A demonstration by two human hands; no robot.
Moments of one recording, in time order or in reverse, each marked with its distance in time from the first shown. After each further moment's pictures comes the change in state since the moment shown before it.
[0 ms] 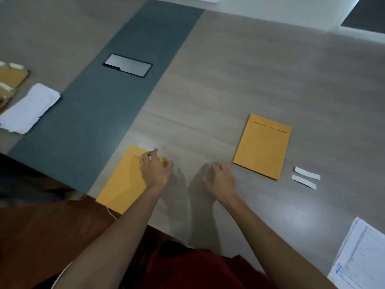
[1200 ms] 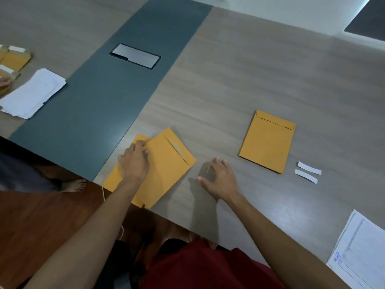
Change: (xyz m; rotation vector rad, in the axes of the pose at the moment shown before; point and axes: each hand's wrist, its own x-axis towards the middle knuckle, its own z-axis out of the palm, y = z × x) left_hand 0.018 -0.075 -0.053 0.167 0.045 0.171; right_hand -0.016 -0.001 0.032 -0.020 -0.037 -0.008
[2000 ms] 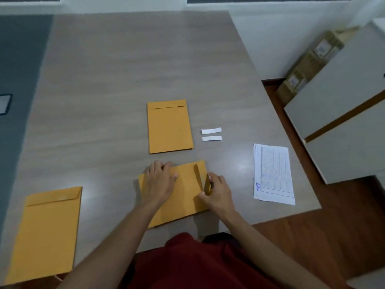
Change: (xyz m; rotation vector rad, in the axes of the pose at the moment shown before) left_hand -0.119 0.238 0.107 0.069 -0.383 0.782; right_hand -0.150 0.141 -0.044 0.328 0.389 0.525
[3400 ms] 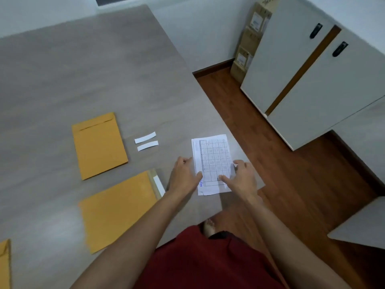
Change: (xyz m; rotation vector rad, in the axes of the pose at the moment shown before) left_hand 0.027 0.253 0.069 -0.273 -0.289 0.159; right_hand 0.012 0.194 -0.160 -0.047 0.319 0.373
